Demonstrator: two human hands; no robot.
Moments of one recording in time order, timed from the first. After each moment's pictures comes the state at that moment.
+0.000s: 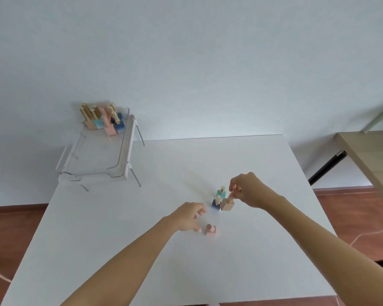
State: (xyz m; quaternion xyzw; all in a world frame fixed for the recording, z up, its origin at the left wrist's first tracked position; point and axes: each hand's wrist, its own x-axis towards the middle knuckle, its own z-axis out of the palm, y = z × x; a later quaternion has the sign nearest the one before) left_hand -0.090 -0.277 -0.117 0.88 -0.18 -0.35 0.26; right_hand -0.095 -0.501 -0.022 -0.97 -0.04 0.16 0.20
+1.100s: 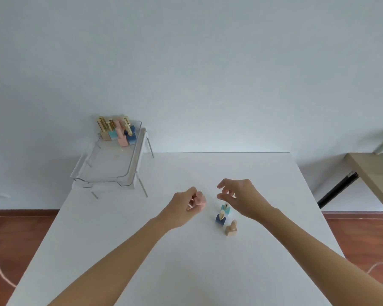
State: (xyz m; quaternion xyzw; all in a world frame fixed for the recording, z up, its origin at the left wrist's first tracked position) left_hand -0.086 -0.260 -0.056 0.87 -0.19 -0.10 0.45; right_hand -0.096 -0.482 -0.006 -0.95 -0.11 0.05 0.30
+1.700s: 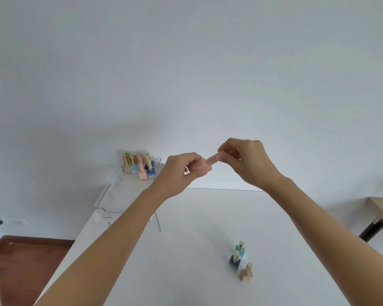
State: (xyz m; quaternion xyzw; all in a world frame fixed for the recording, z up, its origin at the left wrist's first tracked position) left_hand -0.040 -0.230 0.136 0.87 -0.26 0.12 0.40; right_hand -0.046 -0.440 0.170 -0.88 -0.24 -0.19 0.37
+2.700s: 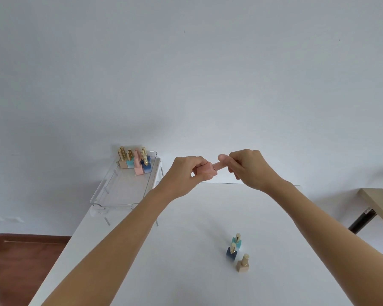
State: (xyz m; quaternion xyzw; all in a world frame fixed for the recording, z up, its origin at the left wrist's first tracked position) left_hand -0.037 -0.248 0.113 0.87 -0.27 0.10 0.41; right_hand -0.047 -0.455 0.142 -0.91 -0.16 -0.08 0.37
